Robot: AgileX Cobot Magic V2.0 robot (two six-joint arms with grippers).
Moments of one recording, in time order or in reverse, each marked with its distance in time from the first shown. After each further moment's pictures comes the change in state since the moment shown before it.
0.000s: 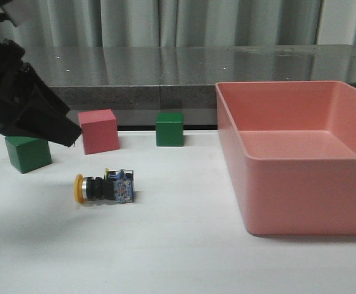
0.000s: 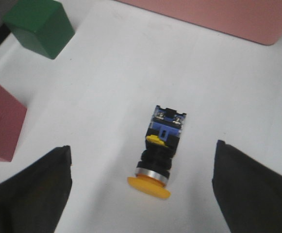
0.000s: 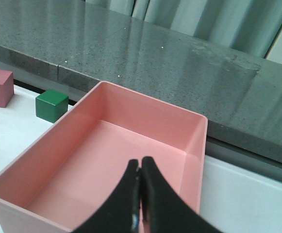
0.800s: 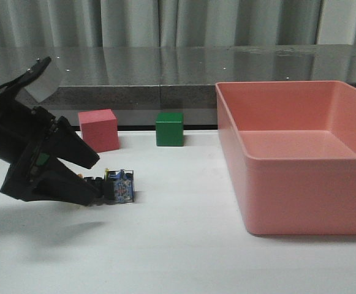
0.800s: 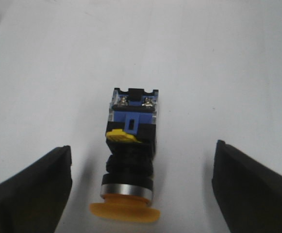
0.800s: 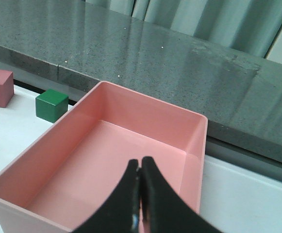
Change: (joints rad) left arm 0.000 0.262 -0.008 -0.168 0.114 0.482; right arm 0.000 0.000 0.000 0.002 0.000 0.000
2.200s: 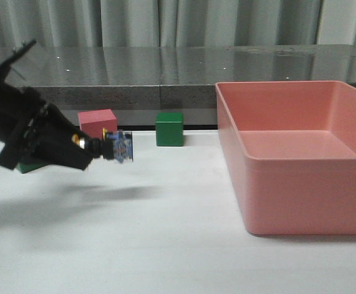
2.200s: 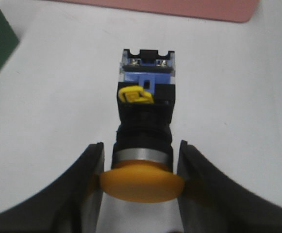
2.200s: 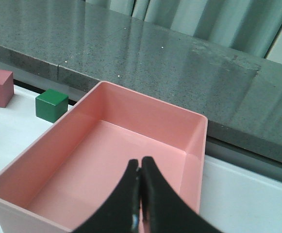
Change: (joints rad) left arm 0.059 -0.023 -0.054 0.009 0.082 -0.068; right arm 0.000 0.000 0.000 0.000 0.000 0.000
